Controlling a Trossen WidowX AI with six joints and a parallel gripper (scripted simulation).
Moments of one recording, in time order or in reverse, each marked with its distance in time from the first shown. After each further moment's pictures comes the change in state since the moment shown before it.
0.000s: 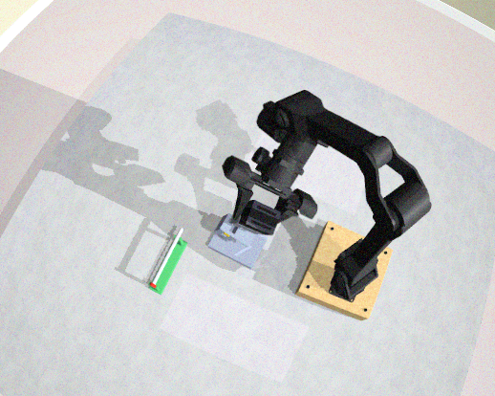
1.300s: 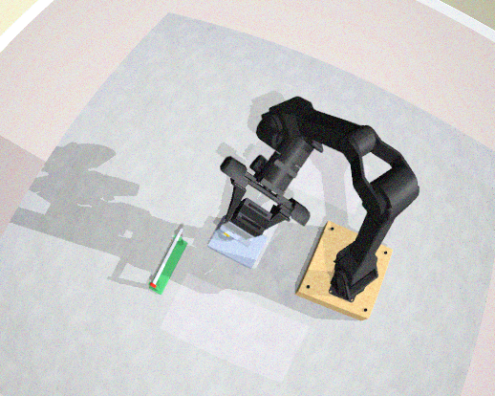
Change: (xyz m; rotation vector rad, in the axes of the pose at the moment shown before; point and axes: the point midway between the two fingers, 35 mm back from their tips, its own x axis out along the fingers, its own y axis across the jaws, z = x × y) arm 0.015 0.005 0.009 0.171 0.136 0.102
